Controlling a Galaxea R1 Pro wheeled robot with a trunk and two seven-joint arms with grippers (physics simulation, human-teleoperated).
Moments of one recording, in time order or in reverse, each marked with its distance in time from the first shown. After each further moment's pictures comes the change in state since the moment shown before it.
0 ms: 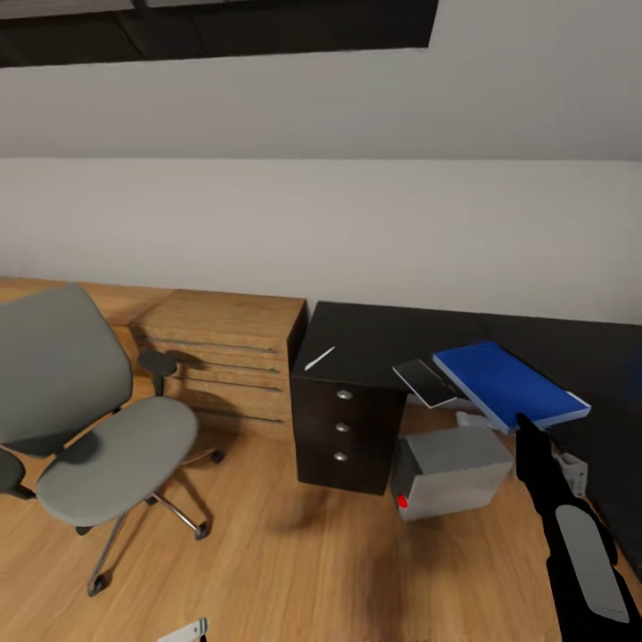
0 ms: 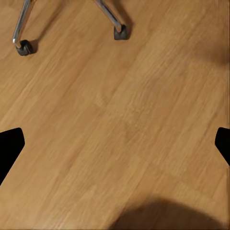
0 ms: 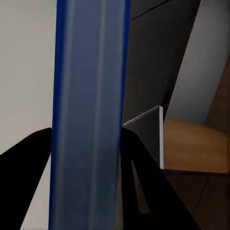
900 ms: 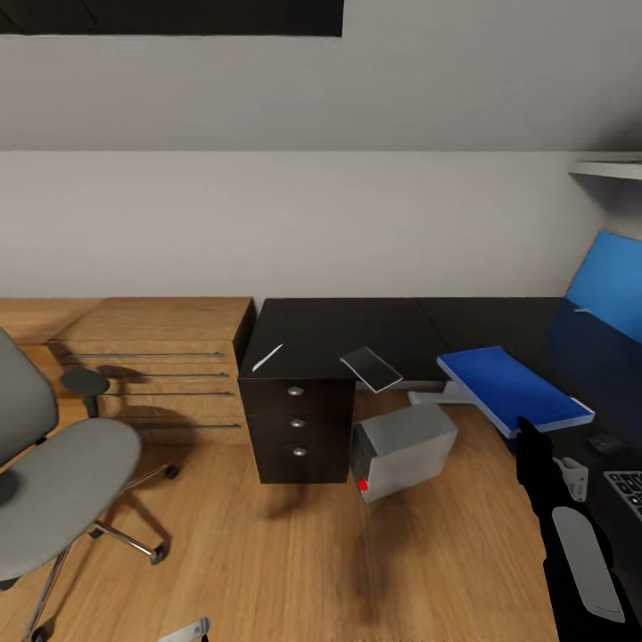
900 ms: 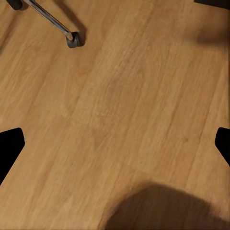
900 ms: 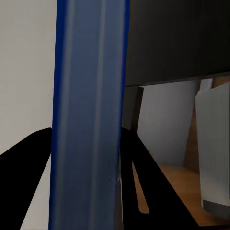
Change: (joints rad) left arm 0.000 -0.002 -0.003 0.000 -0.001 0.000 -0.006; right arm 0.000 0.005 0.002 0.022 -0.003 -0.043 0.002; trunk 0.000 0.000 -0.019
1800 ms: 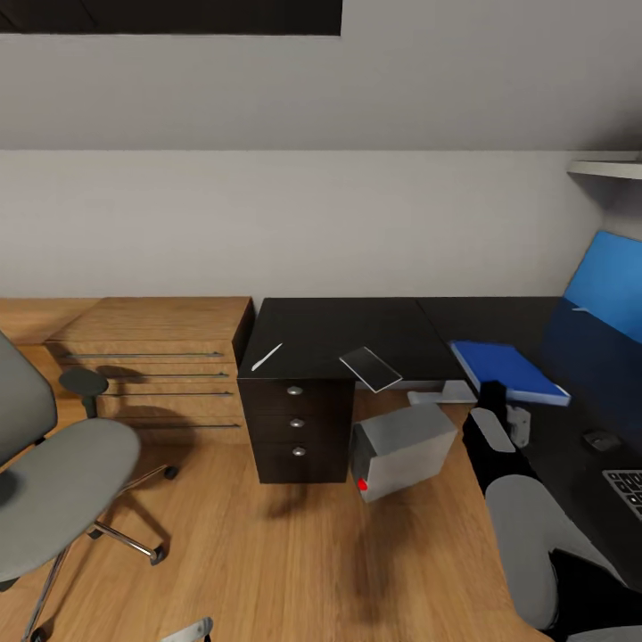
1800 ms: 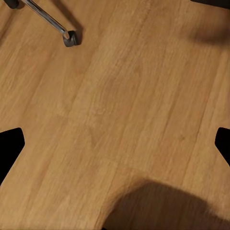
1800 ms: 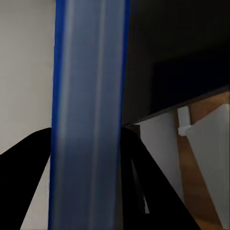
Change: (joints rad) left arm 0.000 -0.007 0.001 0.000 -0.002 0.000 0.000; right arm -0.574 0.009 0.038 0.773 0.079 -0.495 -0.010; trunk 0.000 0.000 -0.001
